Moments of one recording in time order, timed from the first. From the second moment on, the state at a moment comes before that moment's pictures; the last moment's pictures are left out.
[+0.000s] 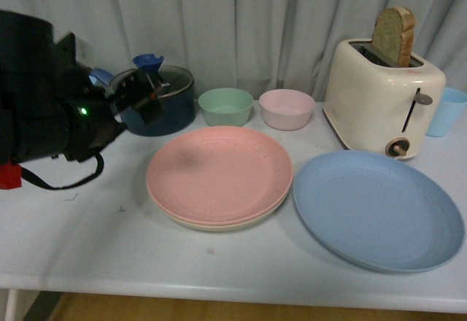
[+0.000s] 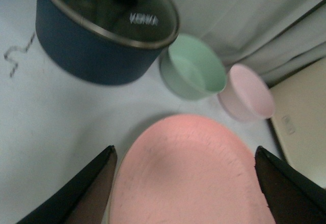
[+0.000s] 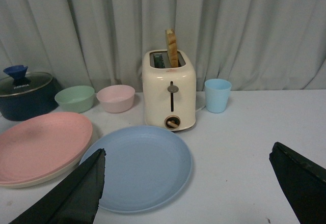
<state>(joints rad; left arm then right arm) -0.15 2.03 0.94 0.76 0.08 -0.55 0.00 0.00 0.01 0.00 0.00 0.00</state>
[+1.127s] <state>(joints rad) 0.00 1.07 0.08 0.96 0.00 -0.02 0.00 0.00 0.01 0.00 0.00 0.00</state>
